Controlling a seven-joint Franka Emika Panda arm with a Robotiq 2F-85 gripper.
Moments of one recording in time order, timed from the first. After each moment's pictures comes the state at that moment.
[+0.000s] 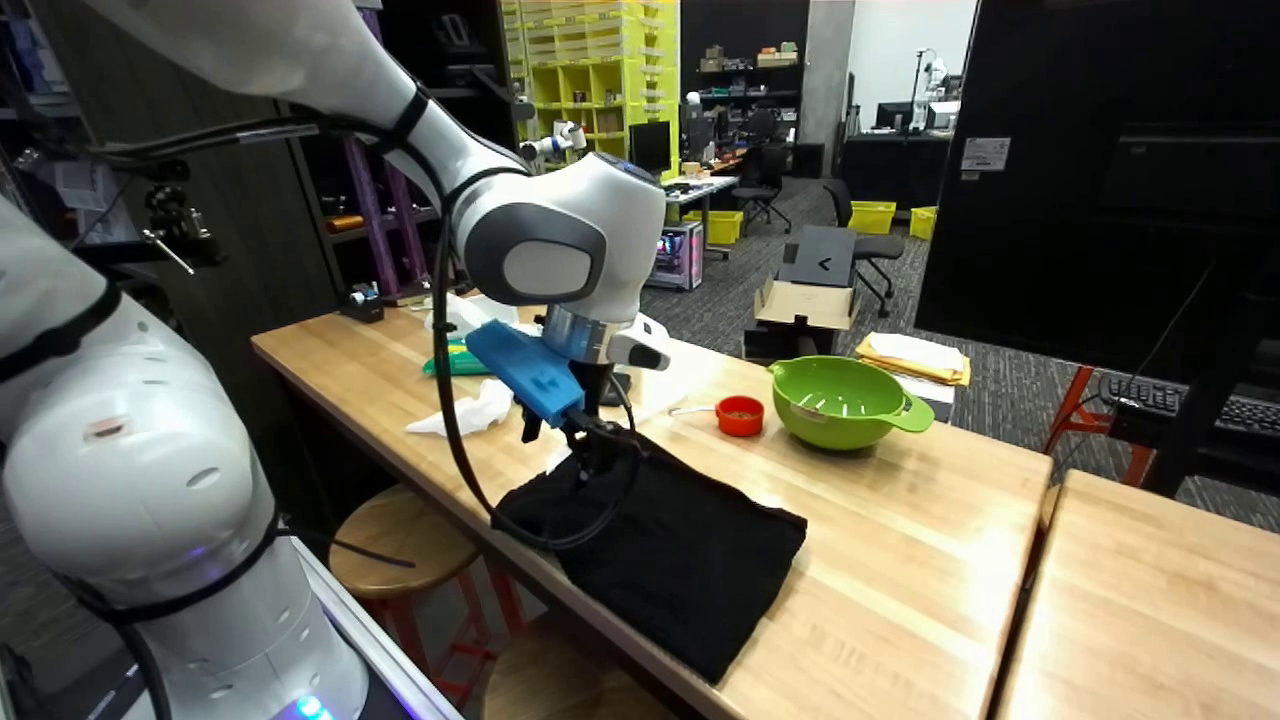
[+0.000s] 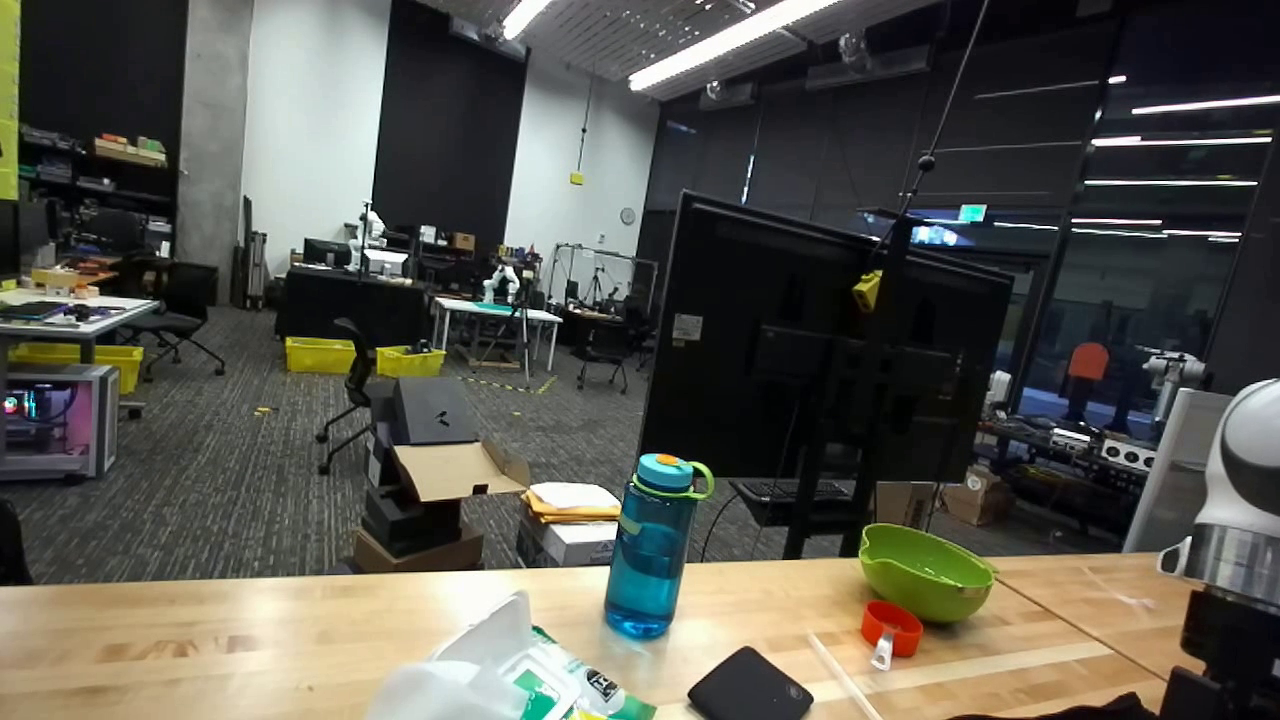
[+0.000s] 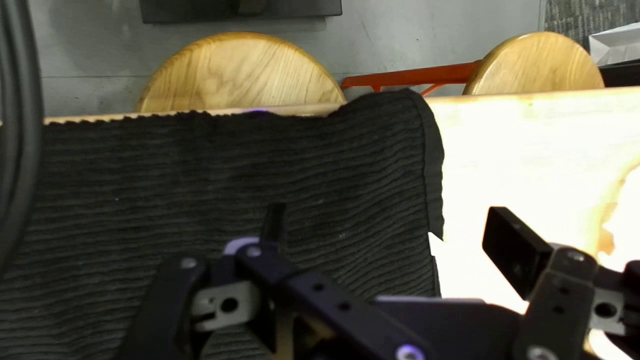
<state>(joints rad) -0.16 -0.37 -0.24 -2.77 0.13 2.19 -0.35</state>
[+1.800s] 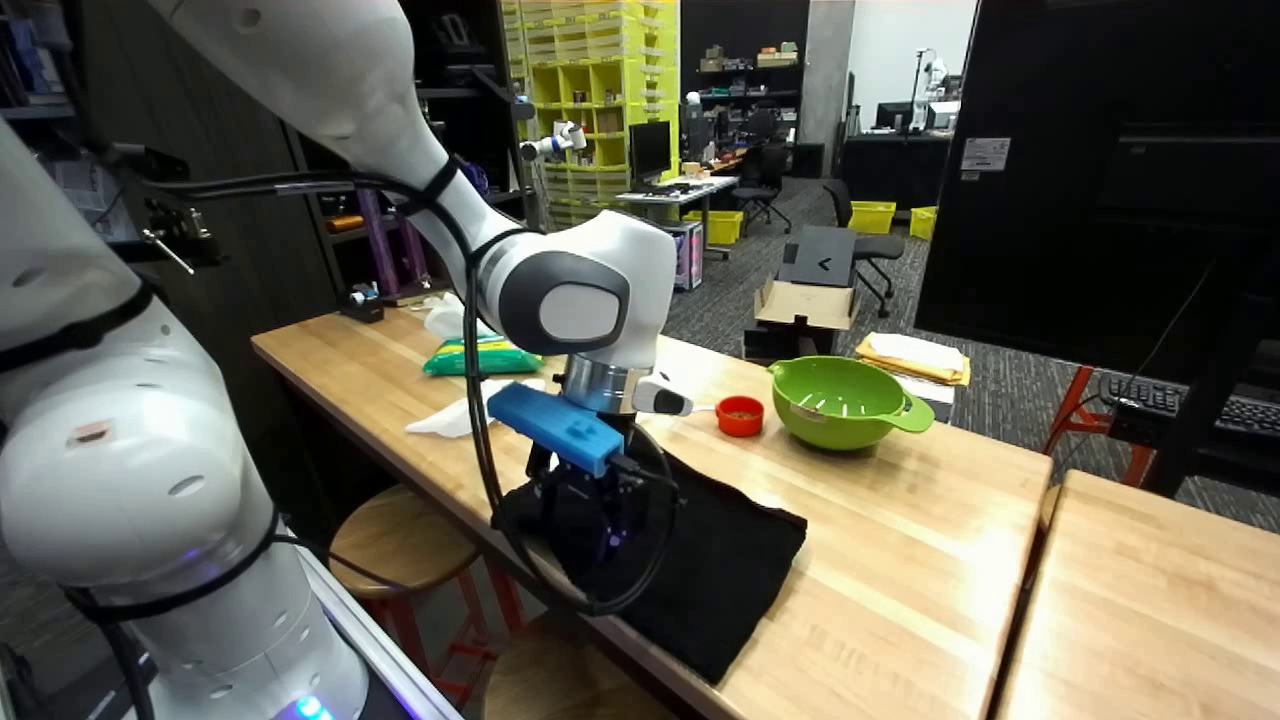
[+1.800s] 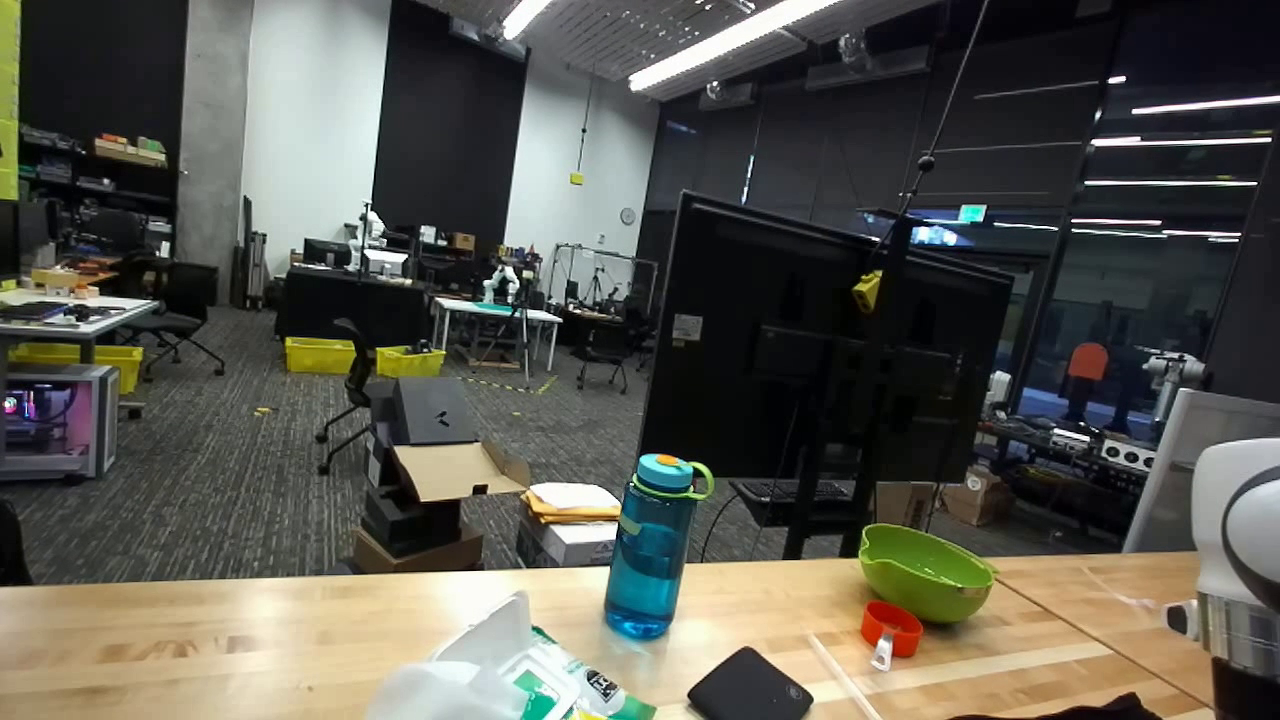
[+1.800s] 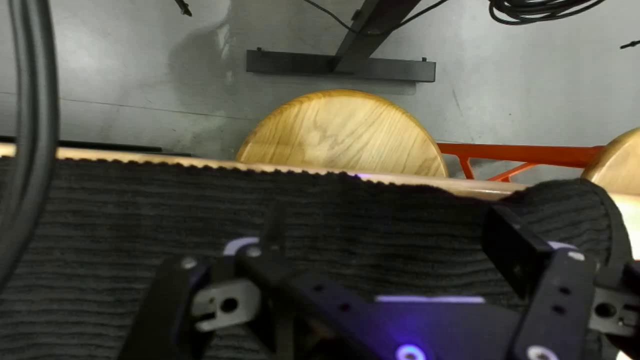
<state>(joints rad) -0.22 -0.22 -0.25 -2.77 -0.16 2.27 -0.36</state>
